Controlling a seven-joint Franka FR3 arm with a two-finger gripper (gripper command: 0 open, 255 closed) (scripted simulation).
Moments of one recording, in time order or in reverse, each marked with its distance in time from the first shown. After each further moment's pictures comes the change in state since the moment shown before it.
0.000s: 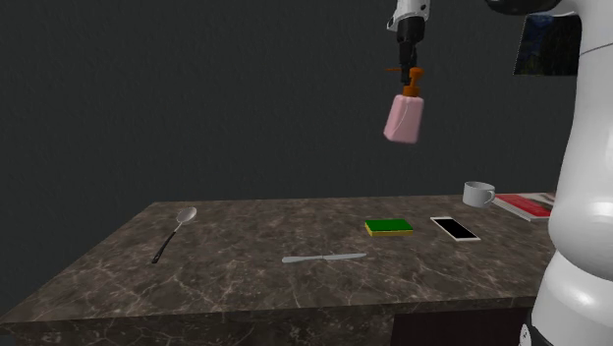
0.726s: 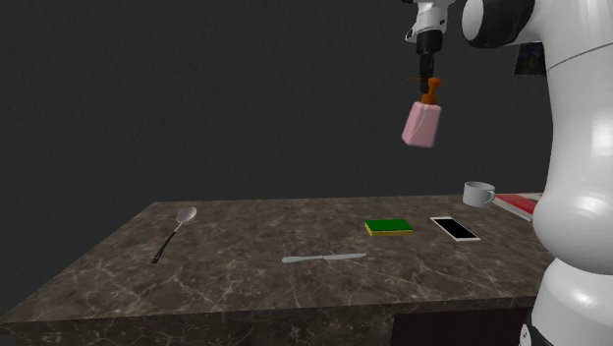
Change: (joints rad) arm -0.164 0.177 -0.064 0.167 0.071 -0.021 -0.195
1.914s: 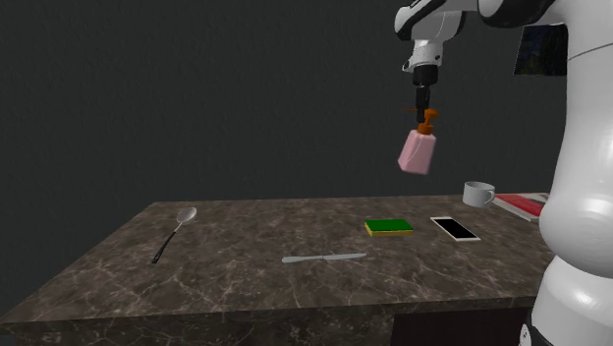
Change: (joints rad) arm 0.074 -0.118 0.007 -0.413 -0.063 0.307 0.013
